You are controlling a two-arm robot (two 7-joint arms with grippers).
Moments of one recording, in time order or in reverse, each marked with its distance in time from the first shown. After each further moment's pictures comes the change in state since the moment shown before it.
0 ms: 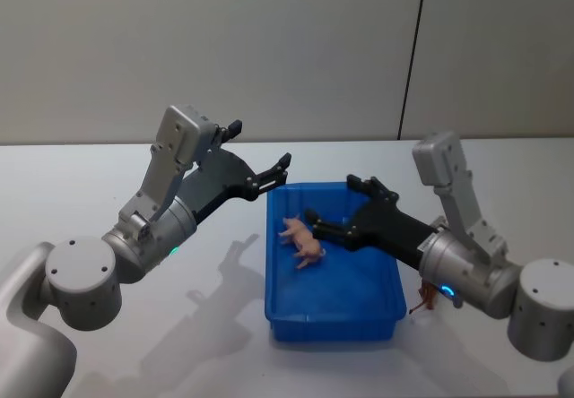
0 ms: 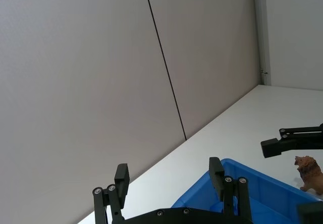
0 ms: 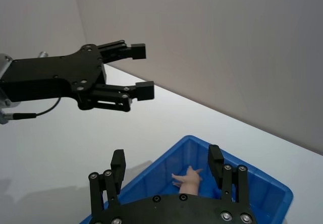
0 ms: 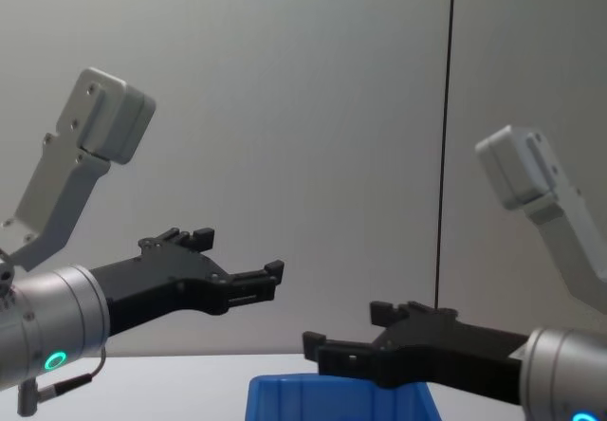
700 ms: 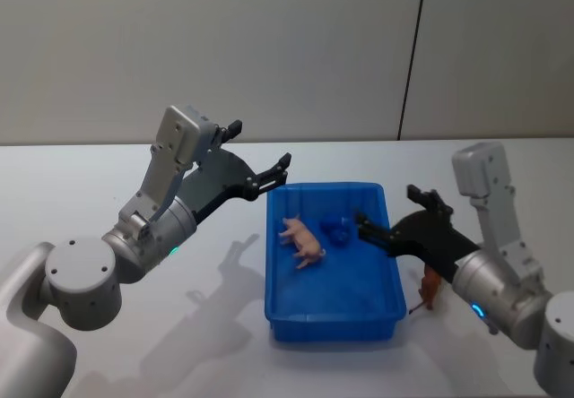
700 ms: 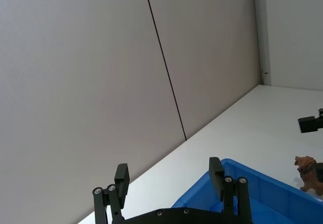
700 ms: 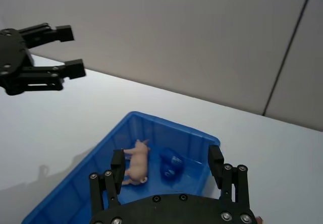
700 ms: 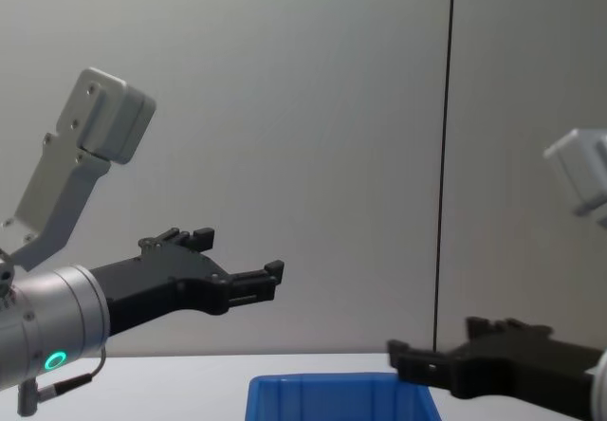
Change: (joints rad) left arm 0.000 0.000 0.000 0.000 0.000 0.000 0.000; right arm -0.153 0.057 0.009 -0.219 0.011 0.137 -0.308
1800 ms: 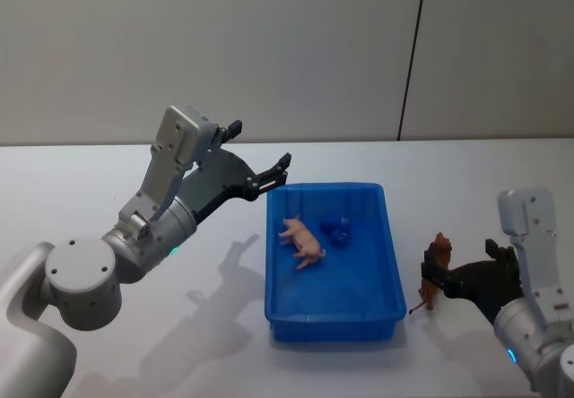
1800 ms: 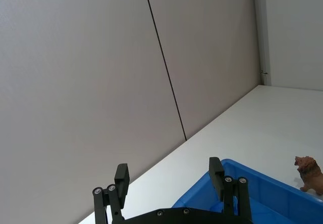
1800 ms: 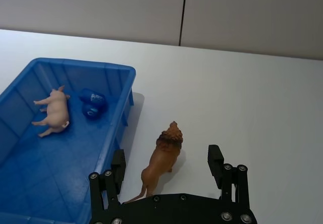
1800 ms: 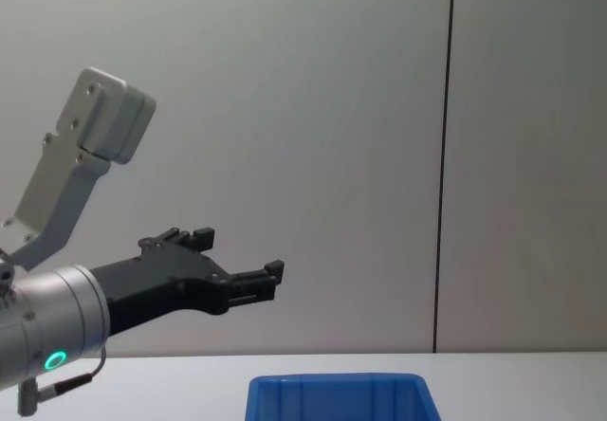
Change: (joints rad) left arm 0.000 0.000 0.000 0.000 0.000 0.000 0.000; right arm -0.160 0.023 0.018 -0.145 0.025 0.193 -0.364
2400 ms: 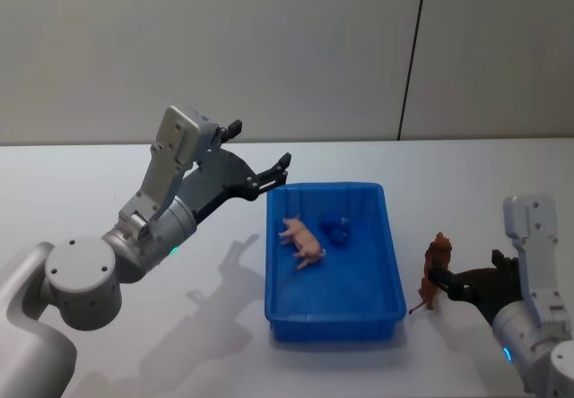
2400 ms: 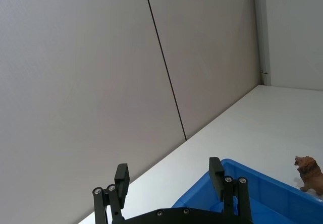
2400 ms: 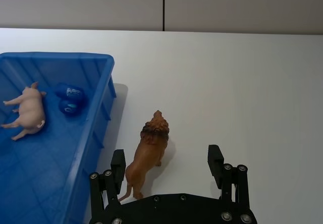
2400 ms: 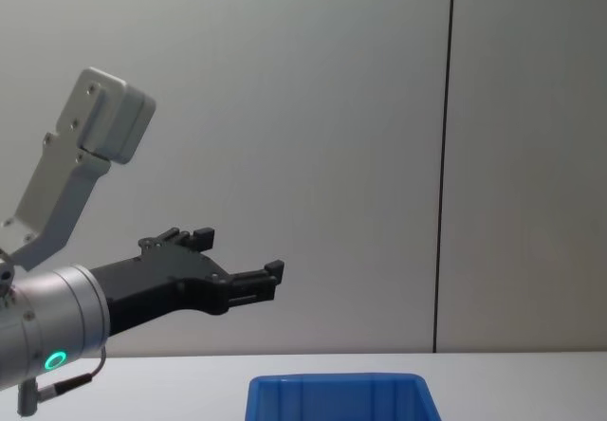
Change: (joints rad) left arm 0.000 0.000 0.000 0.000 0.000 0.000 0.000; right arm 0.032 -0.039 0.018 0.097 0.034 -0.018 -0.046
